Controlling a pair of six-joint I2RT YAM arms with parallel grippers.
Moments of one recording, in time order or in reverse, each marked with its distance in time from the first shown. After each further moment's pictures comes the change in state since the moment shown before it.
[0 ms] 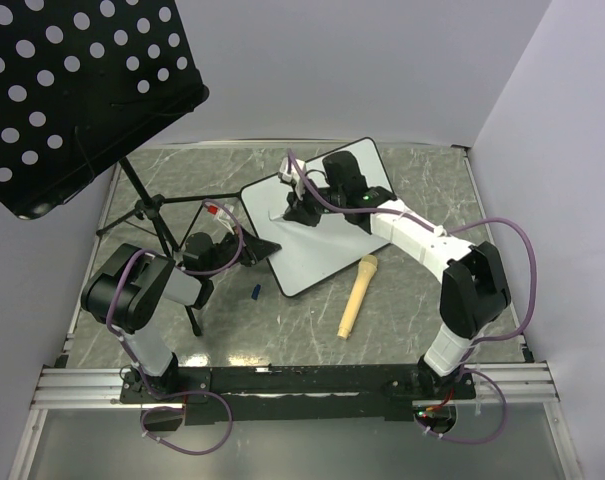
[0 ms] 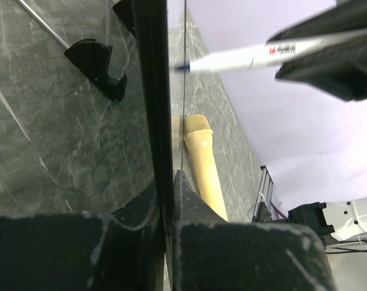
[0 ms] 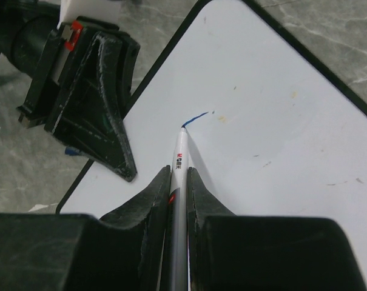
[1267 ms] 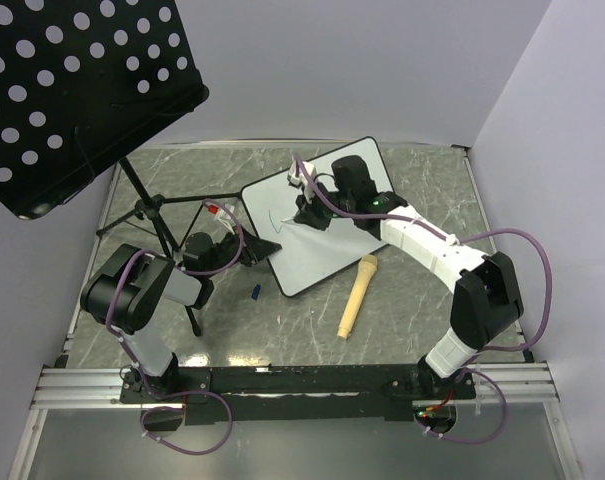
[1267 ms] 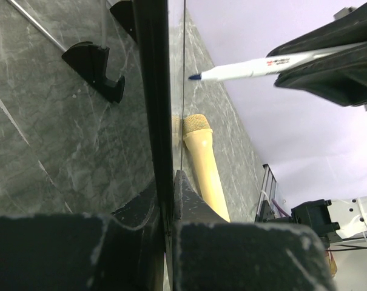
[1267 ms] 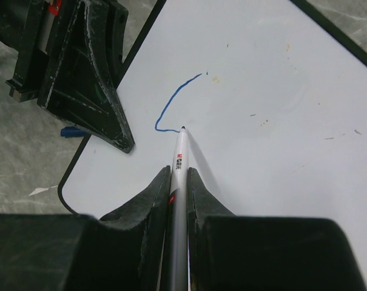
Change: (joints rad) left arm -0.002 -0.005 0.000 0.003 0.004 0.019; right arm -0.018 -0.090 -0.083 -0.035 0.064 0.004
